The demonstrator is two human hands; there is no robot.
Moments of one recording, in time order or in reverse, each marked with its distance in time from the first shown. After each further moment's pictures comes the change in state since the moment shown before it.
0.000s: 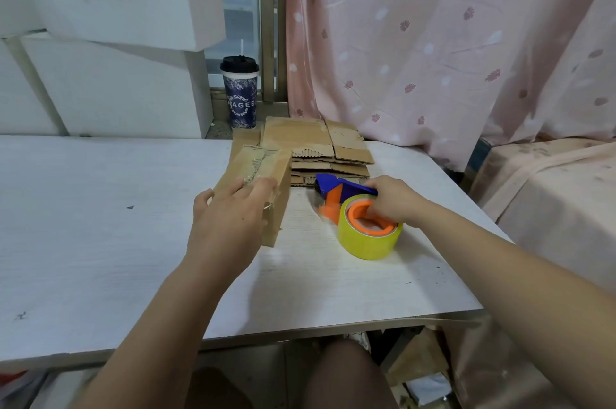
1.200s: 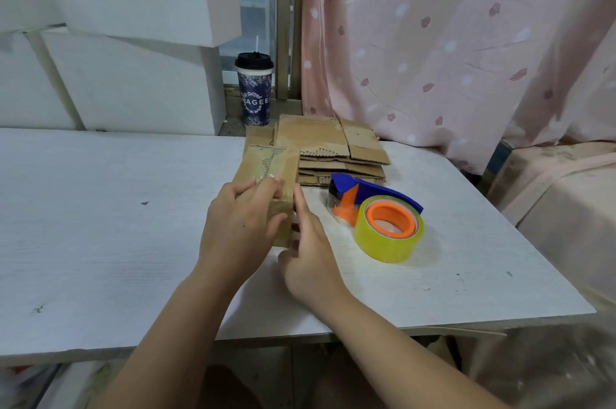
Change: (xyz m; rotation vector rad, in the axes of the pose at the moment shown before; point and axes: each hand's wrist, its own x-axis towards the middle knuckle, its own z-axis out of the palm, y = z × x) left_hand -0.004 -0.009 0.011 -0.241 0.211 0.043; right_hand -0.060 -0.110 0.125 0.715 0.171 -0.265
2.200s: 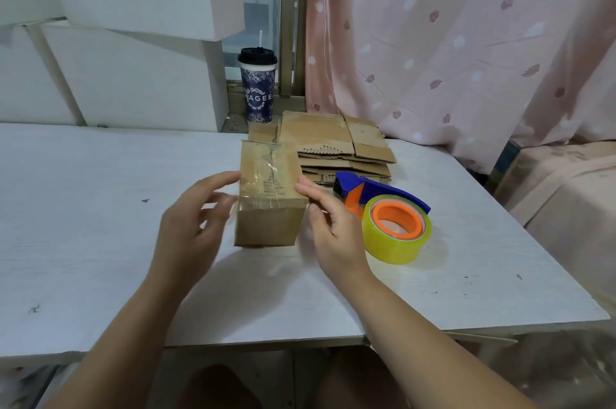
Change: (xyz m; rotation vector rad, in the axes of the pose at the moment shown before) left_hand -0.015 -0.046 -0.015 -0.463 0.210 -0.068; right_hand 0.023 0.007 -0.026 0.145 0.202 -0.277
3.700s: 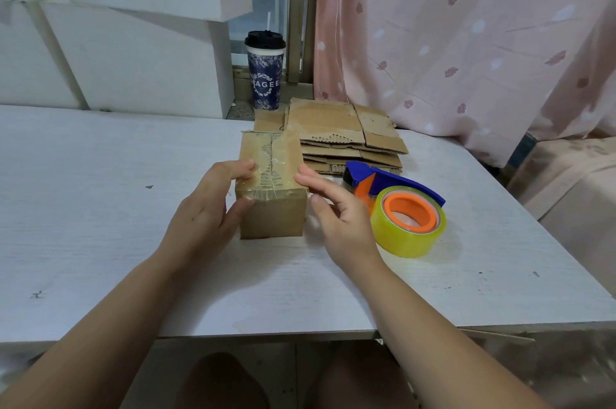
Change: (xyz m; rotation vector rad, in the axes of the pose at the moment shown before) left_hand 0.006 -0.027 0.008 0.191 -0.165 0.205; right_hand 0.005 -0.004 0.001 0.177 -0.102 0.056
